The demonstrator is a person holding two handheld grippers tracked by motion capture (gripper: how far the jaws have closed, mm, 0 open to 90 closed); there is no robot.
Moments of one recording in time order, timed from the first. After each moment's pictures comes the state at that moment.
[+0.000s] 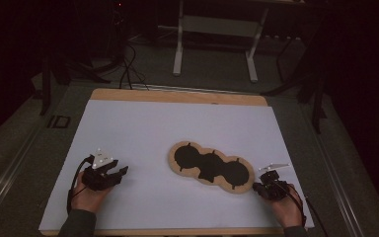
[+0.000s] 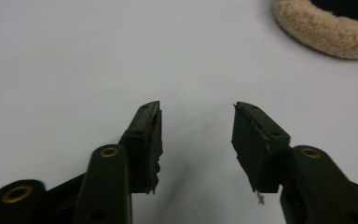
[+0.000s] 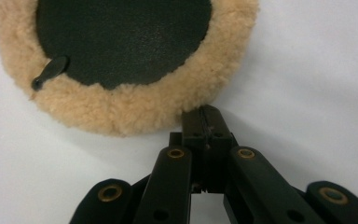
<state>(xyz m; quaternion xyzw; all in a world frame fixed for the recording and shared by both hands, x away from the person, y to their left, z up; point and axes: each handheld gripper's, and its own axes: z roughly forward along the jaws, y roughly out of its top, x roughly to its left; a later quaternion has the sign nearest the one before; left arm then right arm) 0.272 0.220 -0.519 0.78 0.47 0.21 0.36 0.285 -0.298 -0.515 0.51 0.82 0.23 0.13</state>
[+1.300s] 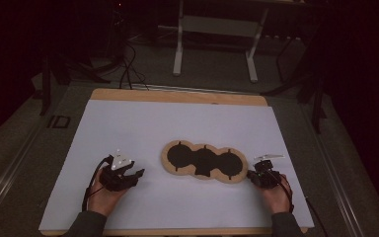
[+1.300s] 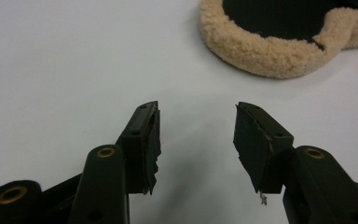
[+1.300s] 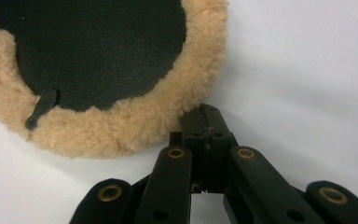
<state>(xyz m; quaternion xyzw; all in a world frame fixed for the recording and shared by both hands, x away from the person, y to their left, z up) 0.275 0.174 -0.519 0.80 0.43 0.20 0.37 0.317 -0.284 -0.521 0.53 0.79 0.27 0.15</state>
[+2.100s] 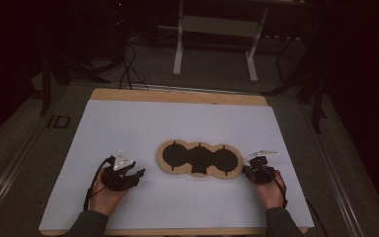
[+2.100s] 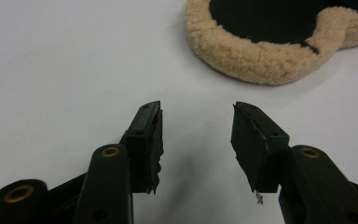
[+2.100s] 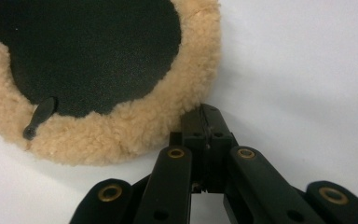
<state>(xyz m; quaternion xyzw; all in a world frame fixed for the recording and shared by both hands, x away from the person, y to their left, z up) 0.276 0.172 -0.521 0.80 0.43 0.20 0.37 0.331 -0.271 -0.524 0.52 0.79 0.28 0.17</state>
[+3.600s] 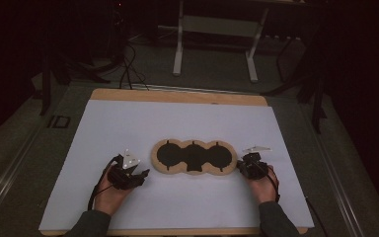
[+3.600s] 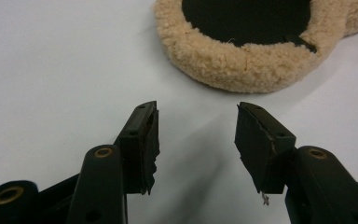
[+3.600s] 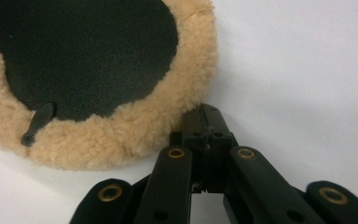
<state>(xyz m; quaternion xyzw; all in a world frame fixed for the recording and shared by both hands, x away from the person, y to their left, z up) 0.286 0.158 -0.530 0.81 0.42 0.21 0.34 0.344 -0.254 -0.527 0.51 0.79 0.29 0.18</state>
